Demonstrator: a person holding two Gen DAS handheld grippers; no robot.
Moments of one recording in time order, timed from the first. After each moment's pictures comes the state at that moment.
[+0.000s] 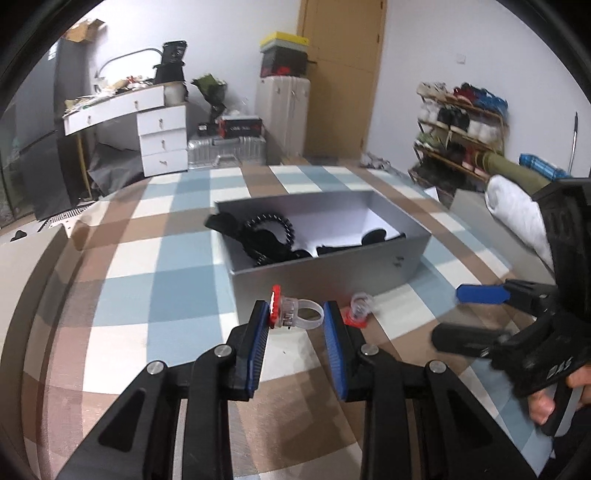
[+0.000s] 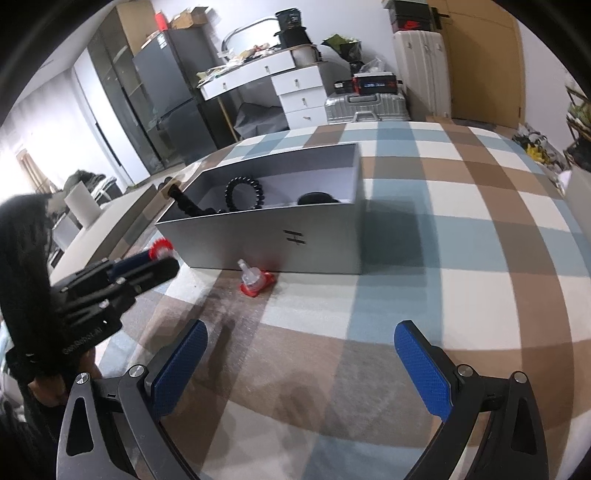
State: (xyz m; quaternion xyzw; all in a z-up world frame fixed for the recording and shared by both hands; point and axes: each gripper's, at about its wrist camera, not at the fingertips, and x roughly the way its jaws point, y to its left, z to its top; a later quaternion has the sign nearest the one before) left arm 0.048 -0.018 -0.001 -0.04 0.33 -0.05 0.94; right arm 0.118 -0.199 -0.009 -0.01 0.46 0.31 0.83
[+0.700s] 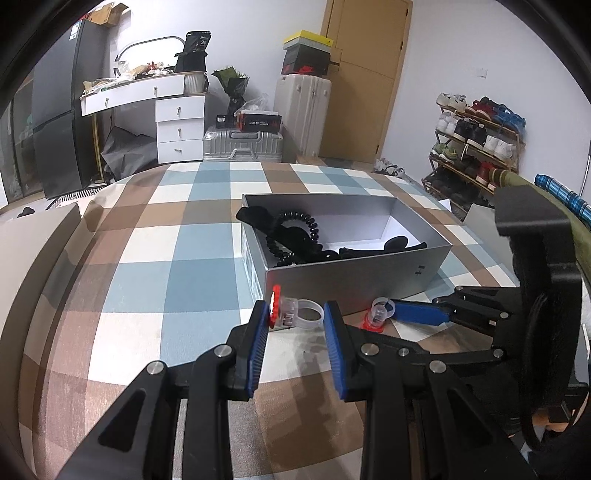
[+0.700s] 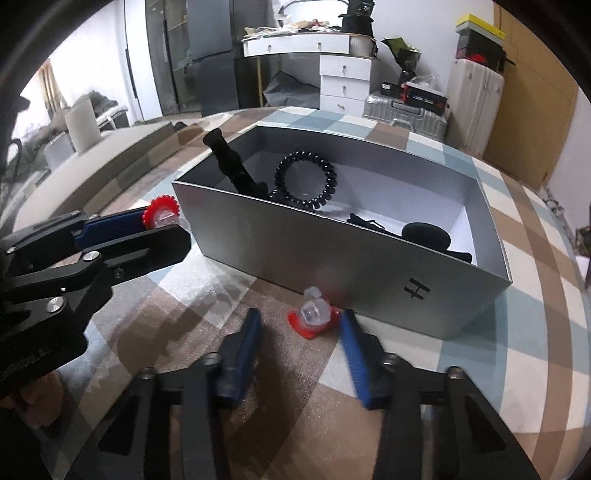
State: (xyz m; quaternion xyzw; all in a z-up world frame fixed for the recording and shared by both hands) left arm 0.052 -0.003 -0.007 -0.07 0.33 -0.03 0.94; right arm 0.121 -0.112 -0.030 -0.16 0.44 0.32 0.82
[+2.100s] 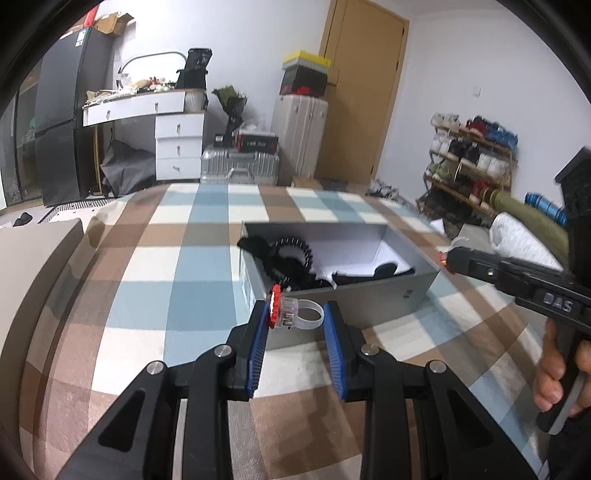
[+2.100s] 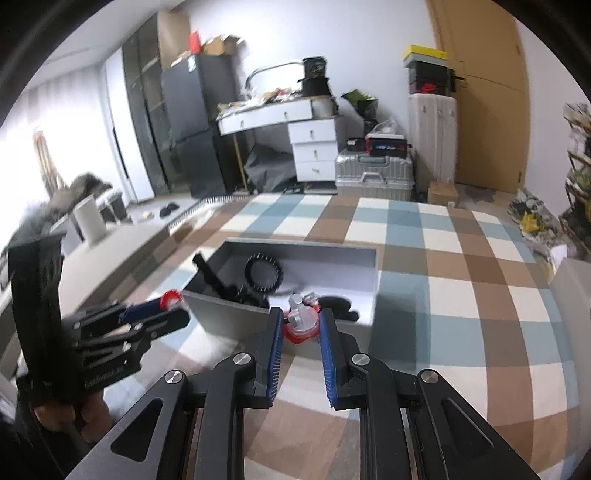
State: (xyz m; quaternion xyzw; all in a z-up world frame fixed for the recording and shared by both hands) left arm 0.043 0.003 0.007 -0.09 0.28 -0.04 0.95; right arm 0.120 -0.183 0.043 -0.03 0.35 0.31 0.88
